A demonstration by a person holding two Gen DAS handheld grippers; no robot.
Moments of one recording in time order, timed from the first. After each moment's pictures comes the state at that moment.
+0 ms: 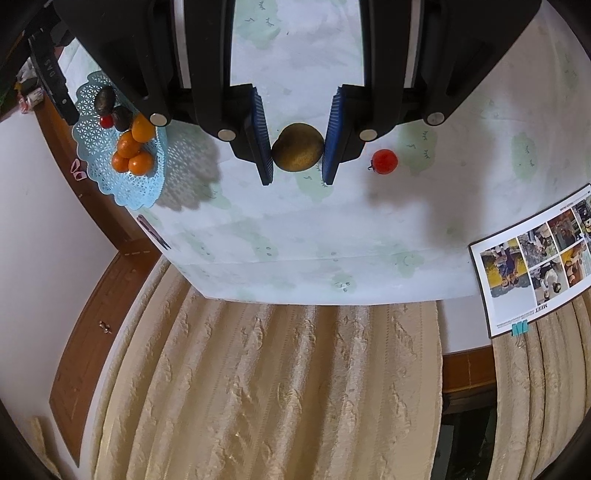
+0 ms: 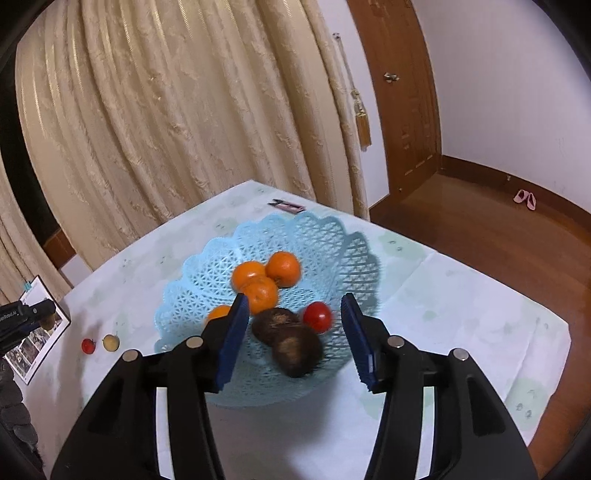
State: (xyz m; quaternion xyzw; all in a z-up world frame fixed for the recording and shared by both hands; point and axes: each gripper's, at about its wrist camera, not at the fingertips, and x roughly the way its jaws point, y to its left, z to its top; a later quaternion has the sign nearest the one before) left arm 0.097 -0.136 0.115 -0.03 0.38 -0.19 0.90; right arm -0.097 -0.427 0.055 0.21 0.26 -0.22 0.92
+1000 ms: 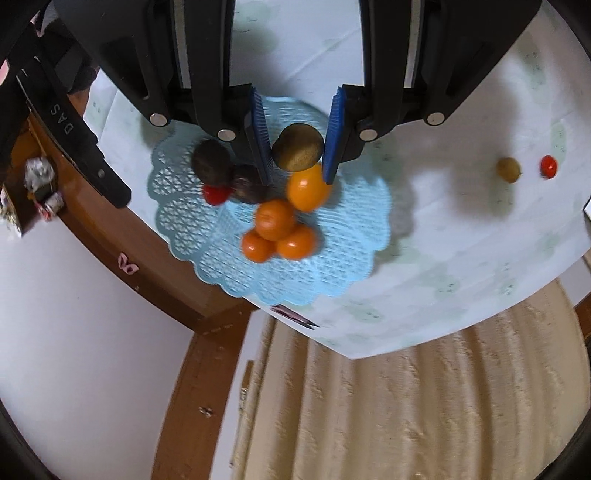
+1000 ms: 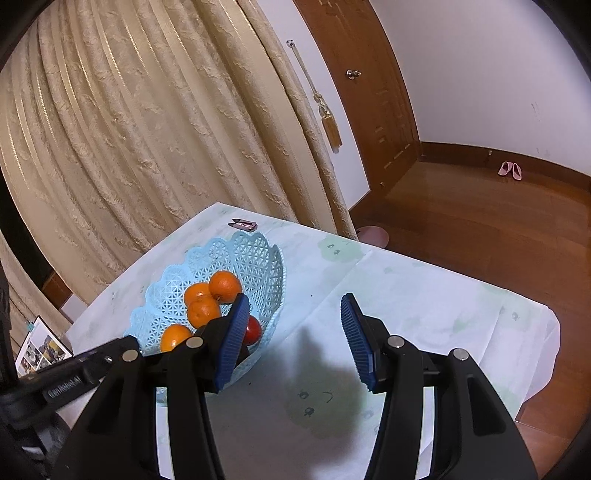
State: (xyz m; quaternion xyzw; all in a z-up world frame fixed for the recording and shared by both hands) left arm 0.017 -0.318 0.077 0.09 0.41 -0.35 0.84; right arm -0.142 -0.477 0.043 0.27 0.22 -0.25 0.90
